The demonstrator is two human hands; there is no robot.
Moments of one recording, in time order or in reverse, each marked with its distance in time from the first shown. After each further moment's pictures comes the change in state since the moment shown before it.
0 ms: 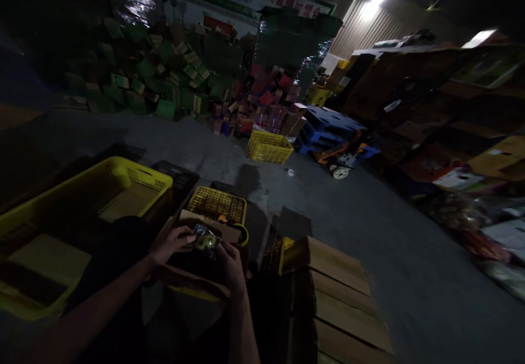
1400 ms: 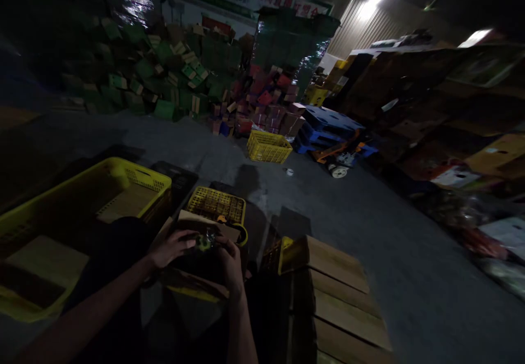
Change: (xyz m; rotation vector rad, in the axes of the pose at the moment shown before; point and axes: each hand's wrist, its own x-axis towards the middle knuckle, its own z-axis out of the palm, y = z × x) left_hand -0.002 -0.017 0.001 -0.116 -0.074 -0.062; right_hand 0.003 -0.003 0.000 -0.089 0.085 -0.141
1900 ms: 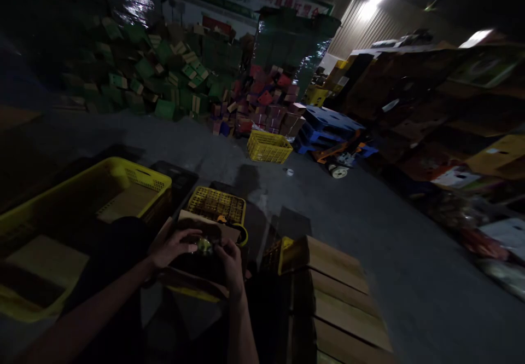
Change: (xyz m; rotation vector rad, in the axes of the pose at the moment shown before) left_hand -0.002 0.012 0.003 0.302 -0.057 0.201; right_hand 0.000 0.005 -0.002 0.016 0.026 0.012
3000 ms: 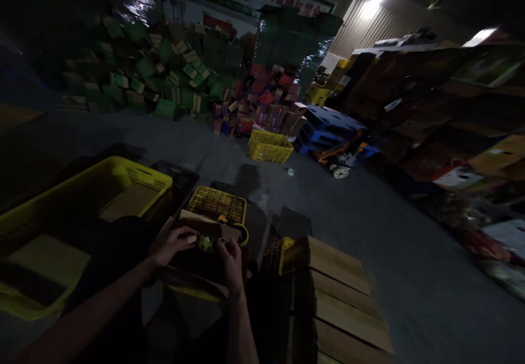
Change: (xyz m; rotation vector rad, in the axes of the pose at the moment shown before) left_hand 0.004 -0.001 0.004 -0.134 0.147 -0.020; right_hand 0.001 0.002 0.006 -0.018 0.079 -0.055
